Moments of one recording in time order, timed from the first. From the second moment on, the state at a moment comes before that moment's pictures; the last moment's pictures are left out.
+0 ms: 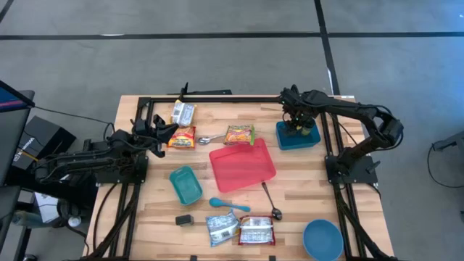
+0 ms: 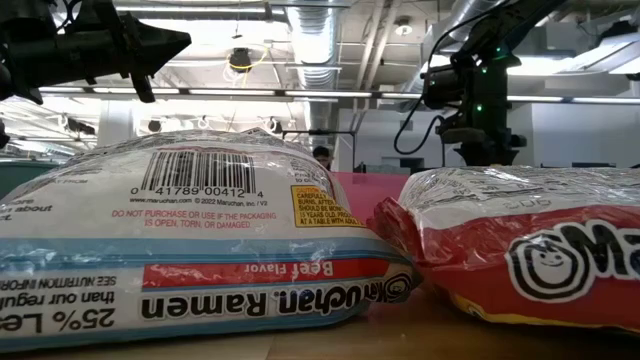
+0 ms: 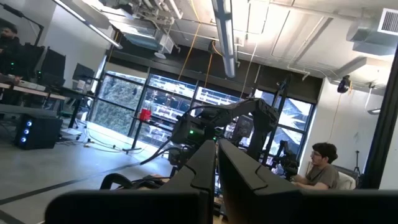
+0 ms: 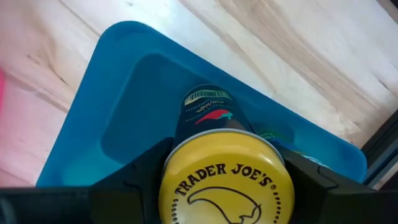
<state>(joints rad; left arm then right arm) 0.34 0.45 0.01 0.85 -0.01 -0.33 -0.66 1.49 1.02 -0.99 0.13 0.25</state>
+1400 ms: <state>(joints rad) 0.34 0.45 0.01 0.85 -0.01 -0.33 -0.66 1.49 0.98 -0.96 0.13 0.18</state>
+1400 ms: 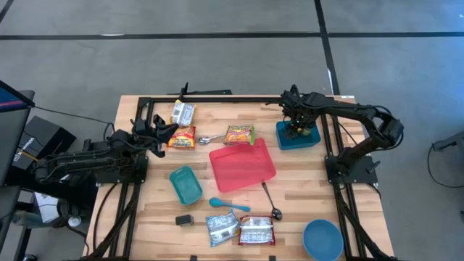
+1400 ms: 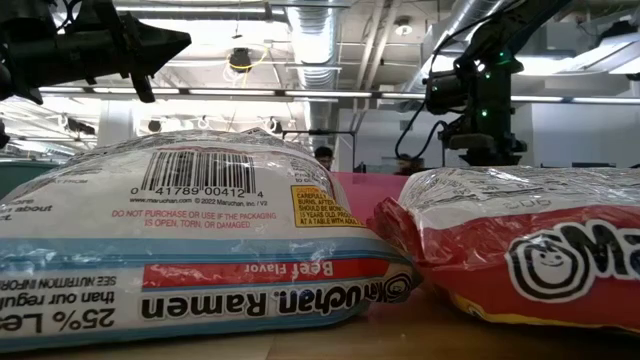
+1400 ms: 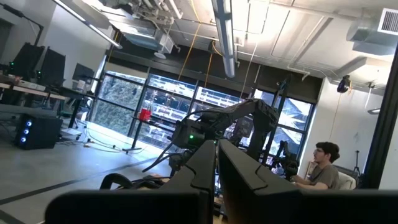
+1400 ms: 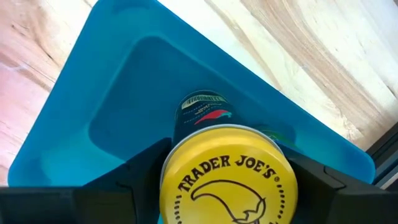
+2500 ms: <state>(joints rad) 0.34 0.45 0.01 0.85 -0.01 -0.33 -0.66 1.49 0.98 -0.95 0.13 0.15</state>
